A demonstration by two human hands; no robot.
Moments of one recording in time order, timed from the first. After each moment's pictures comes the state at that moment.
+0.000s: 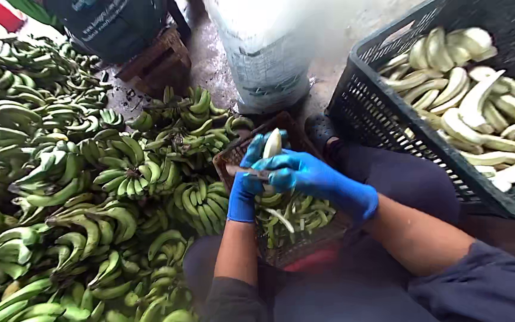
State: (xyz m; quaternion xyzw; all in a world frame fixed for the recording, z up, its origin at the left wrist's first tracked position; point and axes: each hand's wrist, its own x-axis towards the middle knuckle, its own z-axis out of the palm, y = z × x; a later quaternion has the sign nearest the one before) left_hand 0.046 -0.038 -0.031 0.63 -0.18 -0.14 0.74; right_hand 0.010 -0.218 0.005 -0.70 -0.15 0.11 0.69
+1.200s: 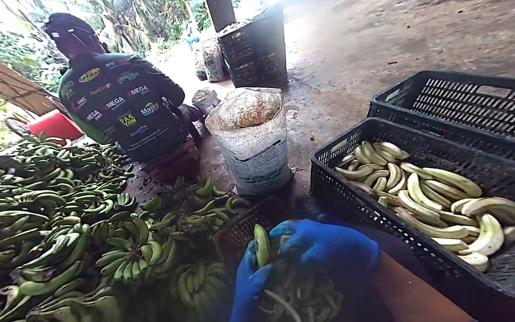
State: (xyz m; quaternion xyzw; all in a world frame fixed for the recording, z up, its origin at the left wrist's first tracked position) left_hand -0.018 -0.027 -0.035 0.73 -0.05 -0.11 0.67; right_hand 0.024 -0.296 -0.008 -0.78 -0.41 0.13 0.46
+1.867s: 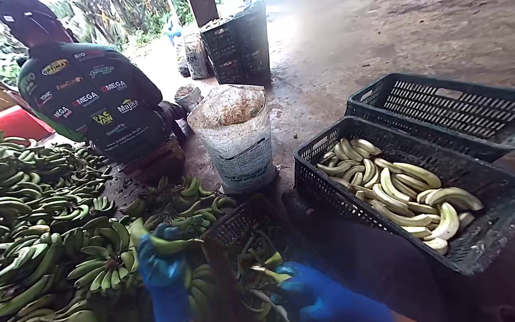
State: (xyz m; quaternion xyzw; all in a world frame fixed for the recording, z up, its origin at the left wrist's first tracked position) left_hand 0.068 0.051 0.031 0.41 -0.06 0.14 0.90; right_hand -0.080 -0.253 -0.058 -0.75 -0.30 0.02 0.59
